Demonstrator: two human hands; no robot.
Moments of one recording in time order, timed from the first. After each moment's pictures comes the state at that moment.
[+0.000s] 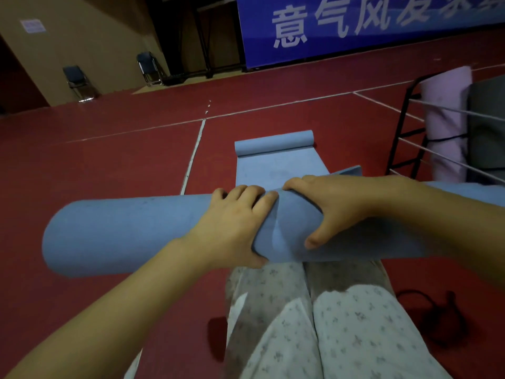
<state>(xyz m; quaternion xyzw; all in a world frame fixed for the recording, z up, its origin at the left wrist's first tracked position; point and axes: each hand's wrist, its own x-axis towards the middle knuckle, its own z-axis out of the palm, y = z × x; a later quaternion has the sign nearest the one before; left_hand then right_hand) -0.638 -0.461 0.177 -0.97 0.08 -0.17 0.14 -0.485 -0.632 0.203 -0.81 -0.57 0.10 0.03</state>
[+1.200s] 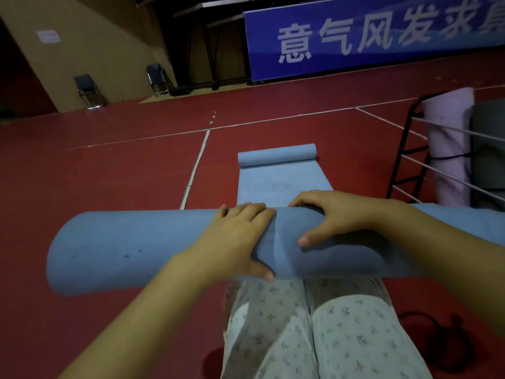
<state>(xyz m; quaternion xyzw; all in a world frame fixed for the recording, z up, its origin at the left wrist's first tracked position) -0.635 -0.462 0.183 -1.00 0.00 -0.01 0.07 -0.464 -0.626 0.189 -0.81 -0.54 0.15 0.16</state>
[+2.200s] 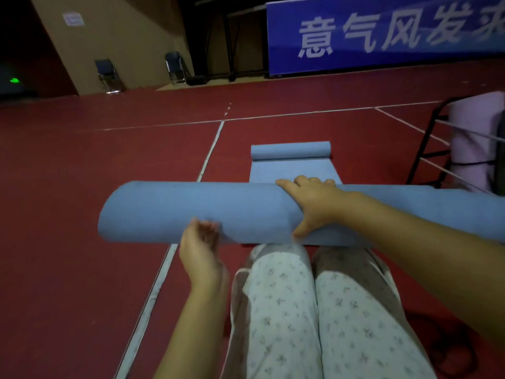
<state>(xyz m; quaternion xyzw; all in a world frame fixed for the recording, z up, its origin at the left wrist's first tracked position) -0.653 -0.446 0.106 -0.34 -0.30 -0.51 -0.73 -0.479 -0.567 0.176 -0.85 -0.51 0.00 -0.07</state>
